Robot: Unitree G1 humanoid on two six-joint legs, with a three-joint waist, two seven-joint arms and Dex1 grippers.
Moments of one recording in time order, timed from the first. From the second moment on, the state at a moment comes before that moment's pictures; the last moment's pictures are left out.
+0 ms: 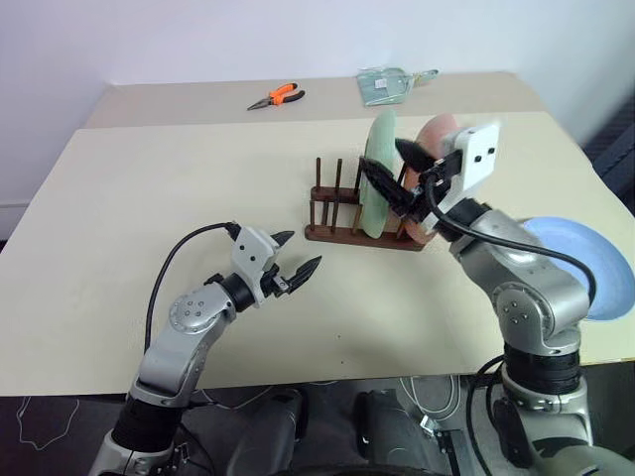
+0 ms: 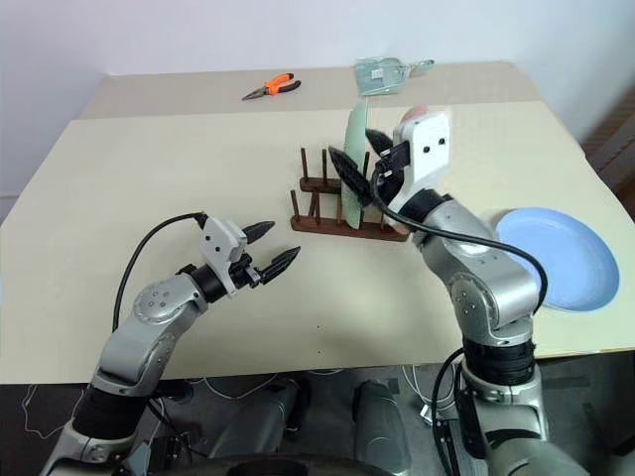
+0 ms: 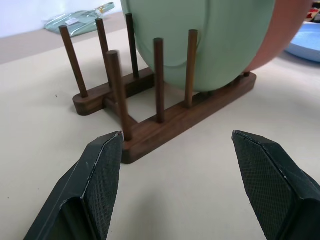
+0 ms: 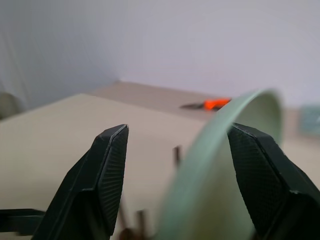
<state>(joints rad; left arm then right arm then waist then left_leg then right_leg) -0.15 0.37 -0.14 -0.34 -0.27 0.32 -0.52 -0.51 -0.42 -0.05 -0.48 0.54 0.65 0.28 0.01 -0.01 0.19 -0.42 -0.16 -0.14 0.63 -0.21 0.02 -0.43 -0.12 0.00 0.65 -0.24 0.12</state>
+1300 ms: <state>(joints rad) -0.23 0.34 -0.15 -0.21 -0.25 0.27 -0.62 0.03 -0.68 -0.29 -0.28 0.16 0.69 0.28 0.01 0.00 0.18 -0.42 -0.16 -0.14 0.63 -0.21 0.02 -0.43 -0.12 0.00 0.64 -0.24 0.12</state>
